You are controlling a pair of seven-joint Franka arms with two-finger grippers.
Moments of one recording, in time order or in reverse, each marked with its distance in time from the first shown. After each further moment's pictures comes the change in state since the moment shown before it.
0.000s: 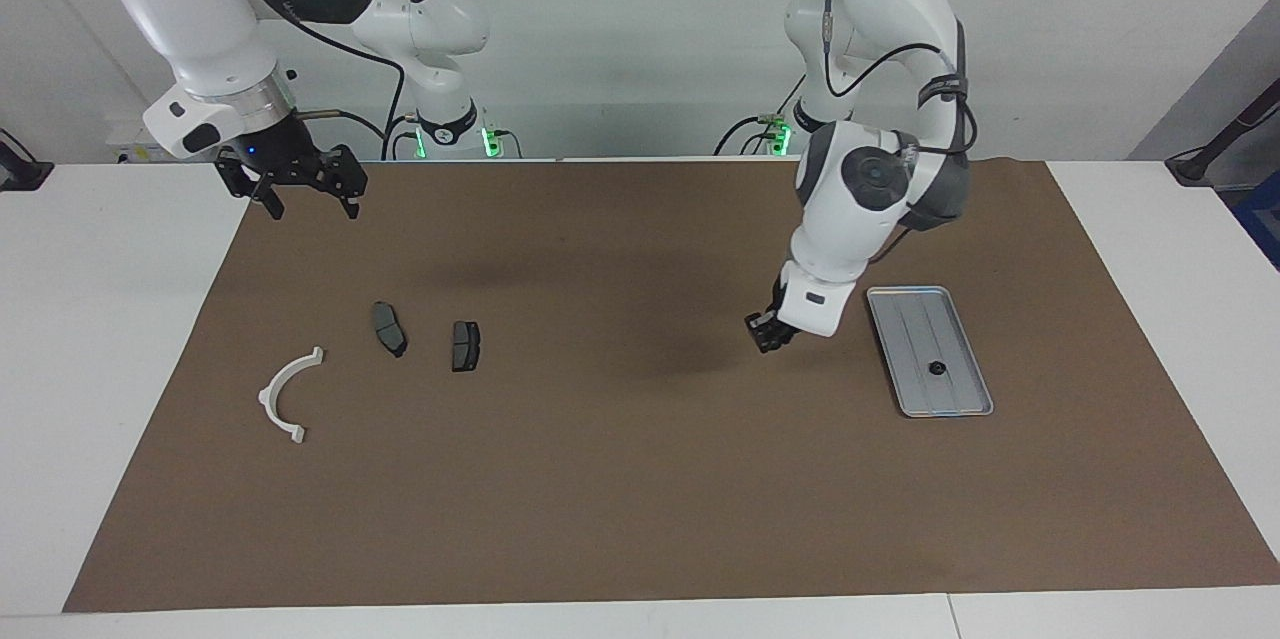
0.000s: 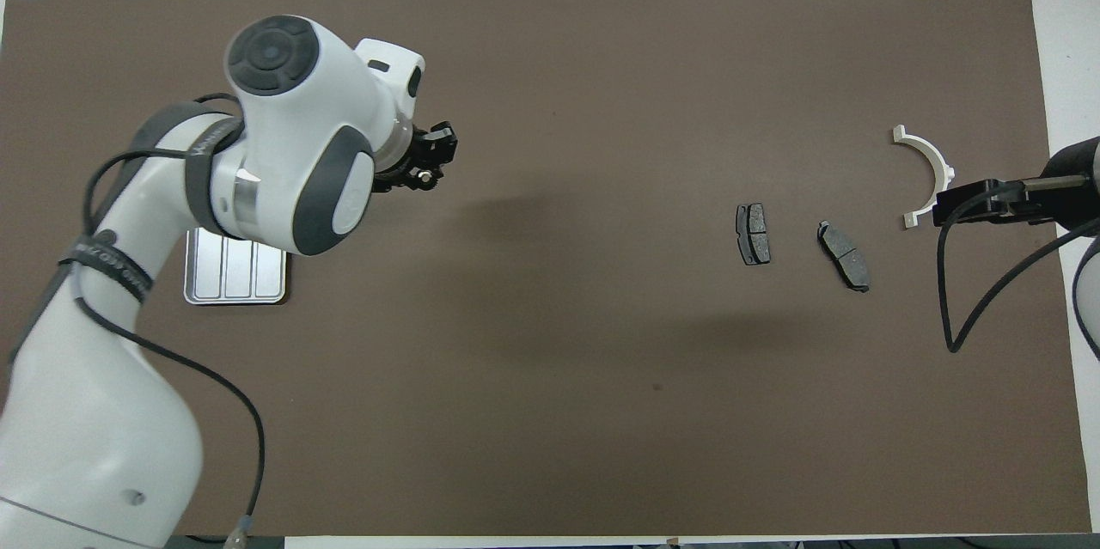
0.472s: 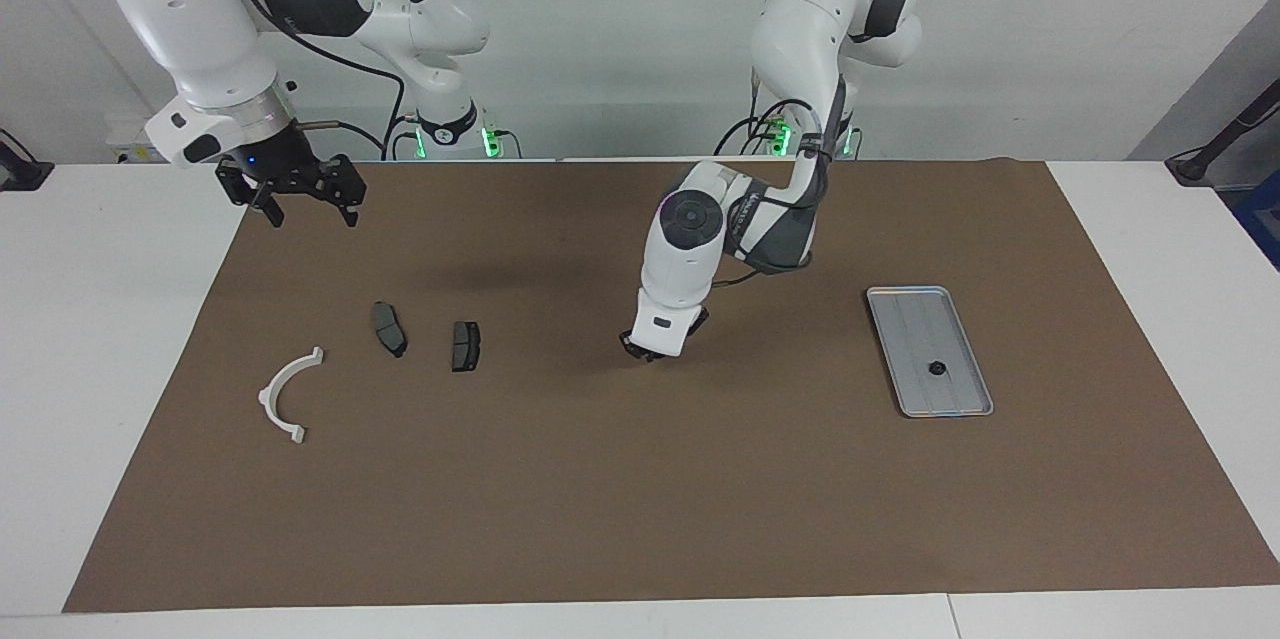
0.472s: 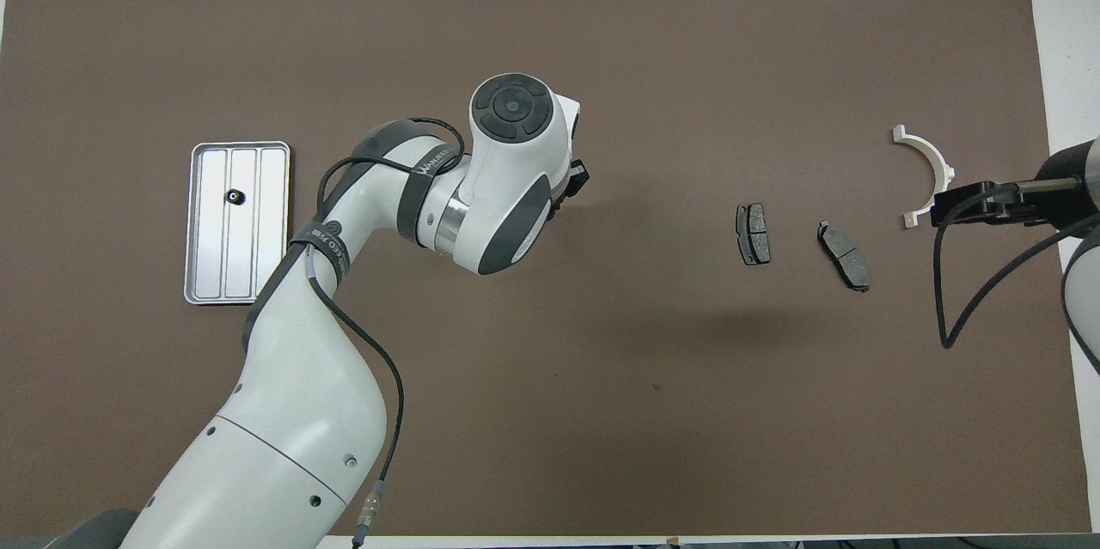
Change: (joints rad) left arm -0.208 0.231 0.020 0.185 0.007 0.001 -0.213; right arm -0.013 -0.004 -0.001 -0.040 0.000 0.039 -0.001
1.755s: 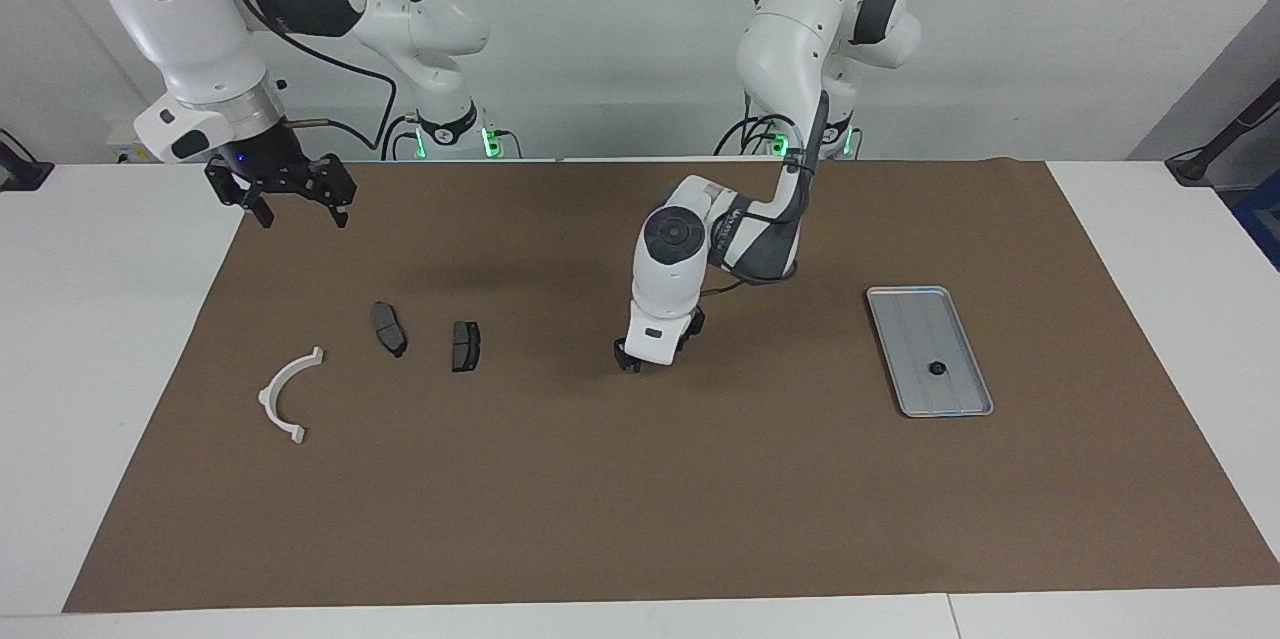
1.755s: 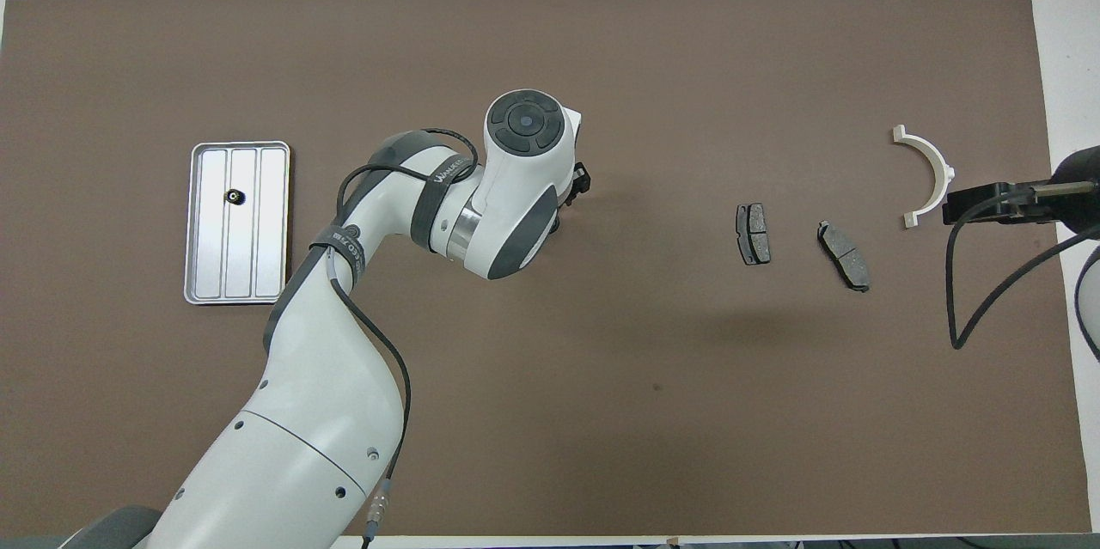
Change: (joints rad) left arm -0.033 0.010 0.049 -0.020 0.002 0.027 -0.021; right arm -0.019 -0.016 0.000 -0.020 0.000 0.038 -0.026
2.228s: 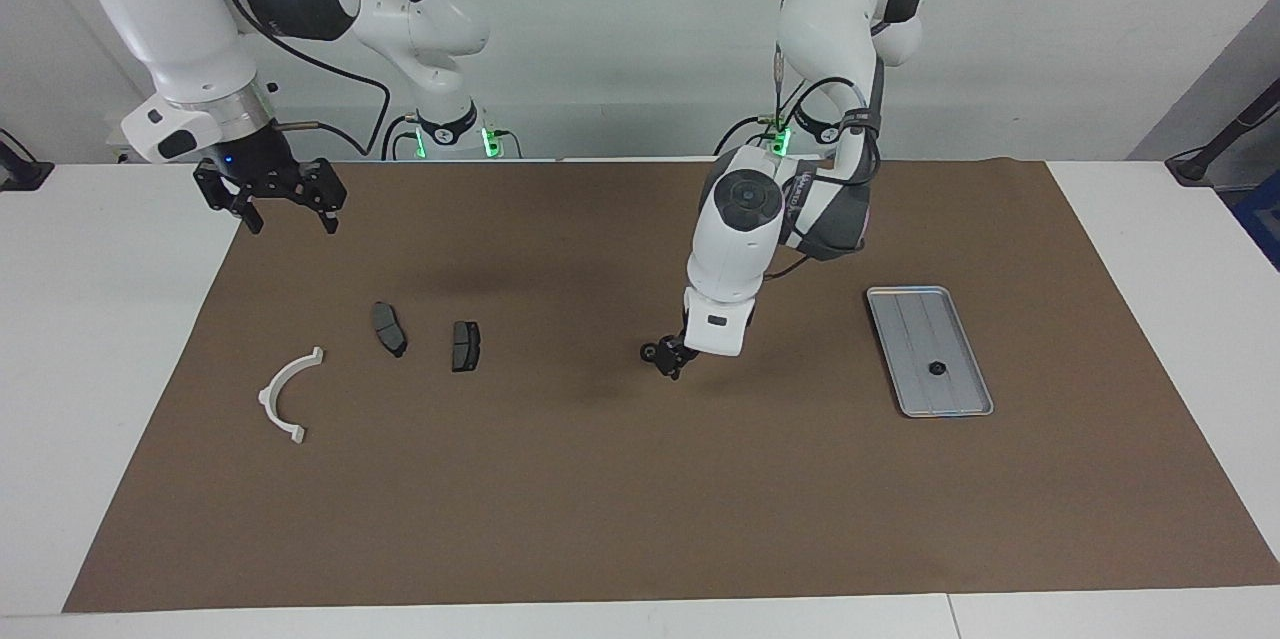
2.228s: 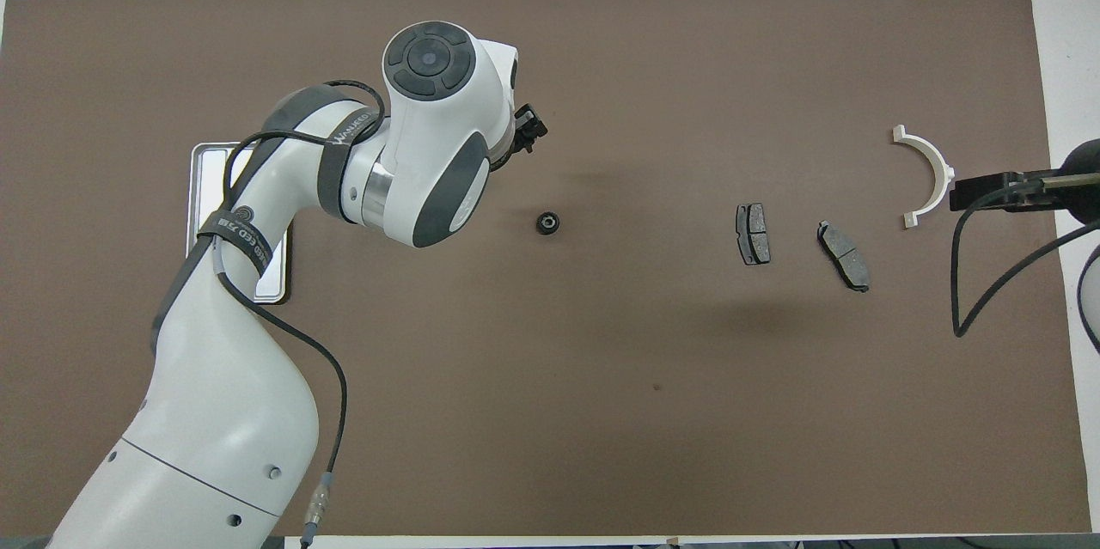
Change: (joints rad) left arm 0.085 -0.114 0.015 0.006 0.000 -0.046 0.000; right arm -0.012 0.016 0.004 -0.009 0.001 0.081 -0.012
